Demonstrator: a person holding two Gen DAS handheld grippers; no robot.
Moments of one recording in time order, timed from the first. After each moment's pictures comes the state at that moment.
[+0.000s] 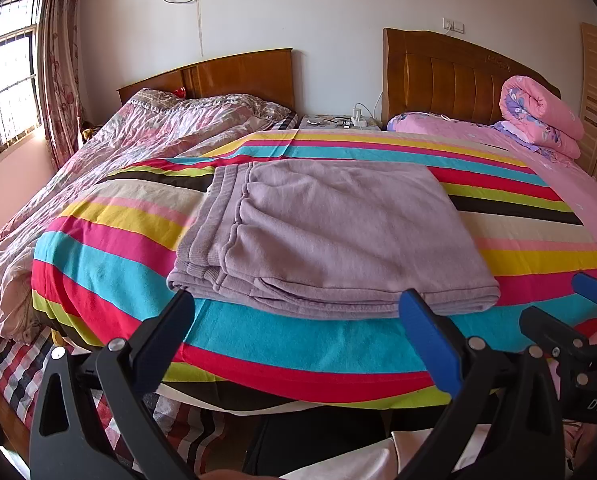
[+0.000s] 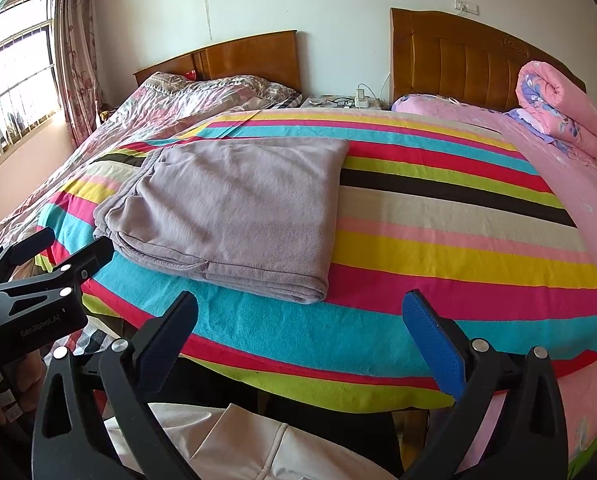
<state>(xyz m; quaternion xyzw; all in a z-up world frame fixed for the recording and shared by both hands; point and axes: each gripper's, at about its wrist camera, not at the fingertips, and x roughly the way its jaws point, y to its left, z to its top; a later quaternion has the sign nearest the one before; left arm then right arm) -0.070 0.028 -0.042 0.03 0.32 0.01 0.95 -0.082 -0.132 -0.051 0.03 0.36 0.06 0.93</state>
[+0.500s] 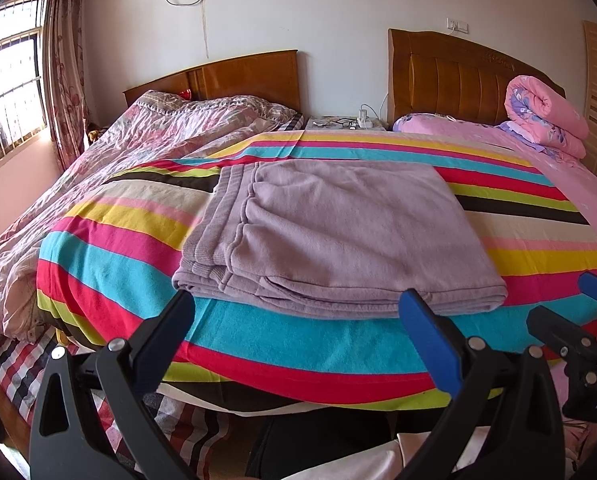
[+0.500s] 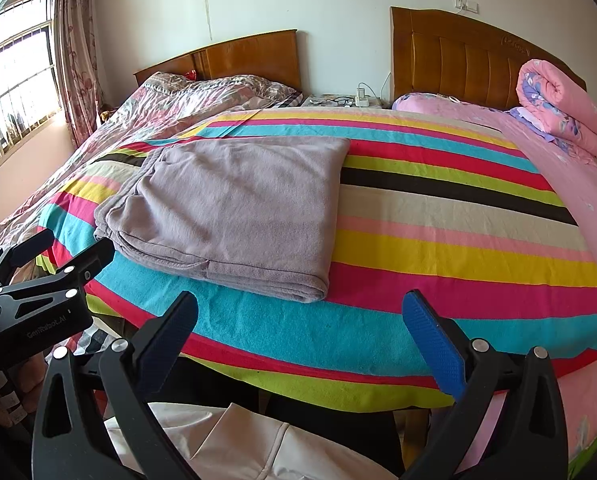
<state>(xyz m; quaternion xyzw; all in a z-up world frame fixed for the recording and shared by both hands) -0.068 0.030 -0.044 0.03 0.32 0.02 0.95 -0.082 -0.133 -0.052 0.03 0.36 0.06 0.93</state>
